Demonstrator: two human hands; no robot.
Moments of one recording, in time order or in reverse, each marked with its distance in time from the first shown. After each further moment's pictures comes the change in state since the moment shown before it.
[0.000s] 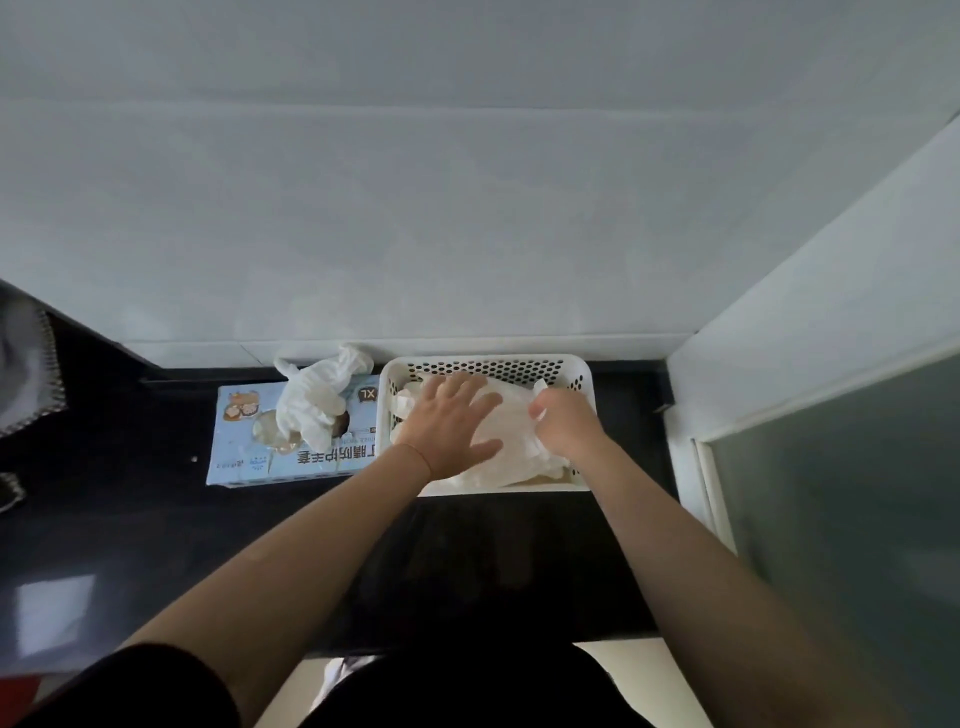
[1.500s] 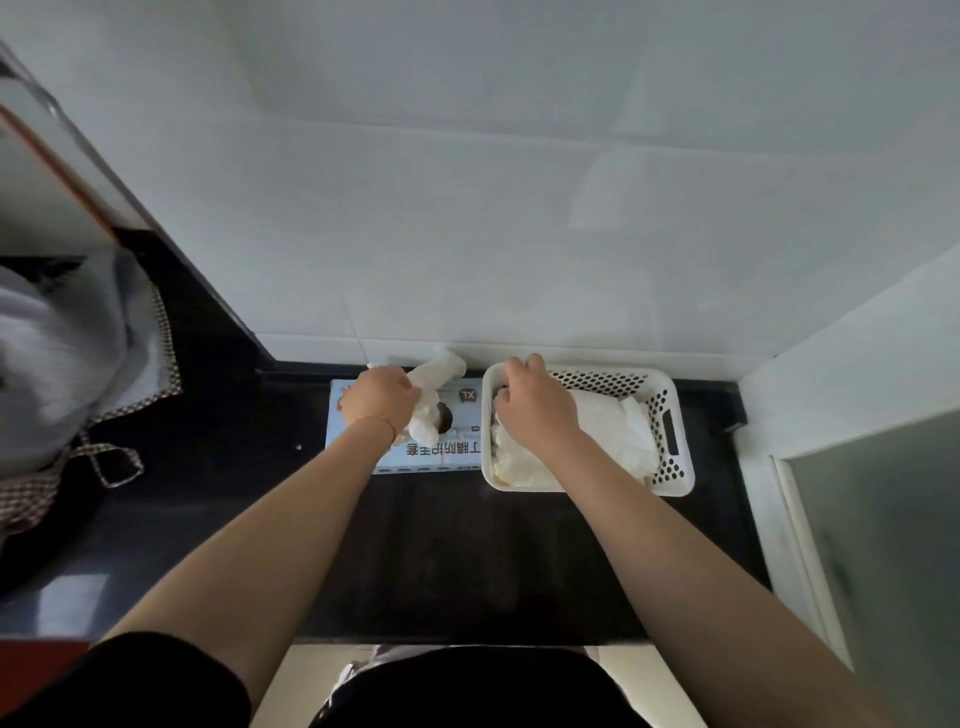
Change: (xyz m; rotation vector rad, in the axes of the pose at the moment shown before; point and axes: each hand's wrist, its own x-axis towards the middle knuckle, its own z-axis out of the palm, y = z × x) left_hand -0.088 -0.155 -0.038 -0.465 0.041 -0.846; right_hand -0.038 -0.165 0.045 -0.211 0.257 -0.289
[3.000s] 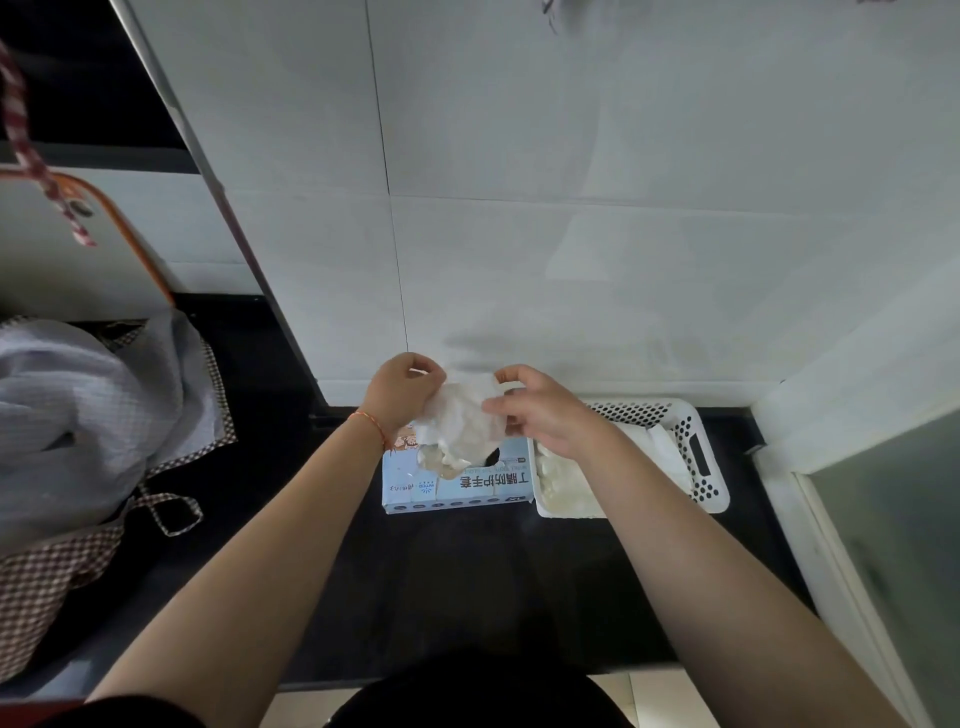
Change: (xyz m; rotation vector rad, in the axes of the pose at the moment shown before) left_hand -0.013 -0.022 -0.094 -0.848 -0.112 0.149; right_hand 0.001 -0.072 -0.035 1.210 -0.353 0.214
